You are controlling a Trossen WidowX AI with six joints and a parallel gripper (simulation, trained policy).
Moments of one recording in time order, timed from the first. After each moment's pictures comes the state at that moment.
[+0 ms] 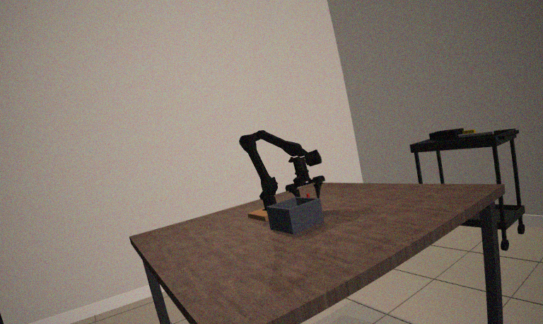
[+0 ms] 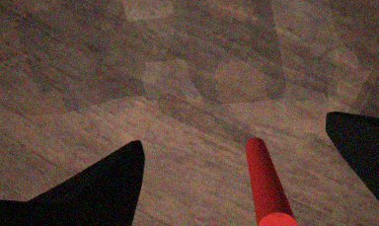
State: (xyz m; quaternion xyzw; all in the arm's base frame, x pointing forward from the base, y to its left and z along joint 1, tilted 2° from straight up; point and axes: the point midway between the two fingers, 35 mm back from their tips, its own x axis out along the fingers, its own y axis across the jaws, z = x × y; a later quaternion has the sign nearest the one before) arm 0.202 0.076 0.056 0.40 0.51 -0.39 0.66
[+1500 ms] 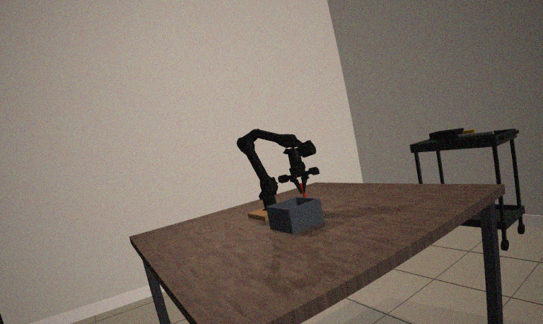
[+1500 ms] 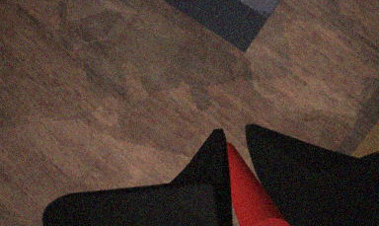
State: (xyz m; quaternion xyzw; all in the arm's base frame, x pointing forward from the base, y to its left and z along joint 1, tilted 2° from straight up) arm 0.217 0.029 0.107 0.30 0.51 -0.35 0.72
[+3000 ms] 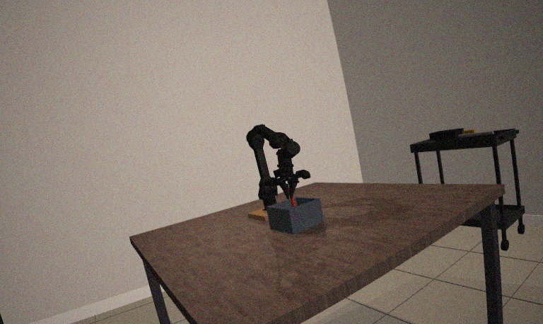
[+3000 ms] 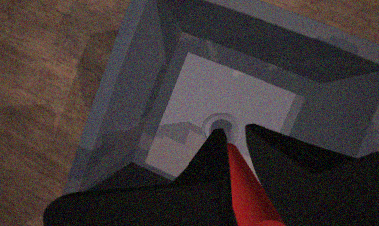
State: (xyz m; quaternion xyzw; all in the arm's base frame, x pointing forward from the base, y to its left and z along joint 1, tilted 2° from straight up) arm 0.292 -0.120 0.128 0.34 0.45 -0.43 0.70
